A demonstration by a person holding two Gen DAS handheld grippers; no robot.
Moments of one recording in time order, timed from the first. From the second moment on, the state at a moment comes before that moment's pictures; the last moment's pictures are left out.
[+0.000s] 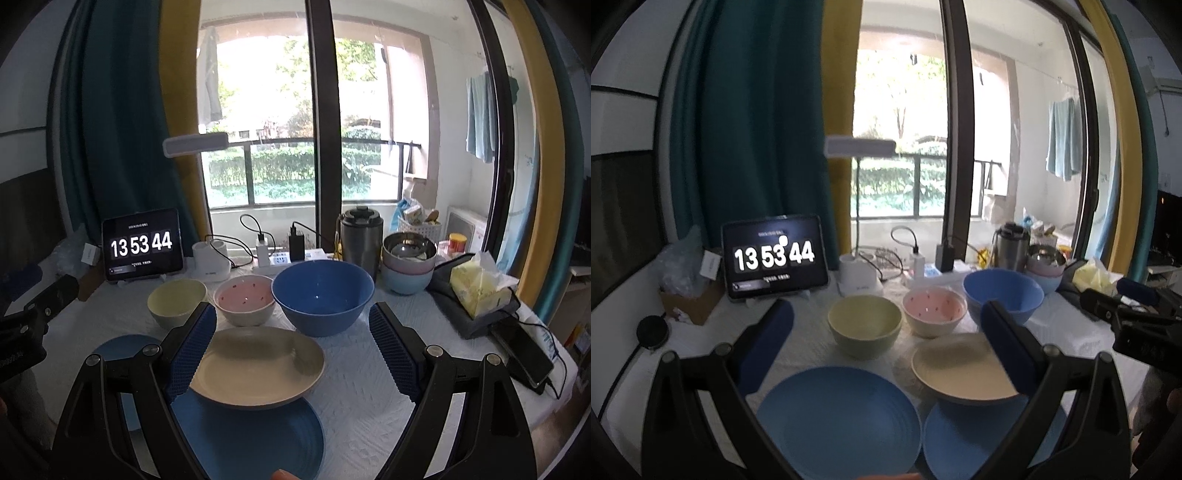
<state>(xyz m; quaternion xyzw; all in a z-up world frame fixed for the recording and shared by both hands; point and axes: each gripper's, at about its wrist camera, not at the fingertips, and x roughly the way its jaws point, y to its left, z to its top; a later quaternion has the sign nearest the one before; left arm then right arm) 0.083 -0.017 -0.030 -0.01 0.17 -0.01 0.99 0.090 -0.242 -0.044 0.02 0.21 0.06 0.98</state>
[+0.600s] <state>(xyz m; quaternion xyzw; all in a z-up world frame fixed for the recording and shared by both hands) 0.154 -0.051 -0.091 0.00 0.30 -0.04 0.95 0.147 -0.259 -0.096 0.04 0.29 0.05 0.95</state>
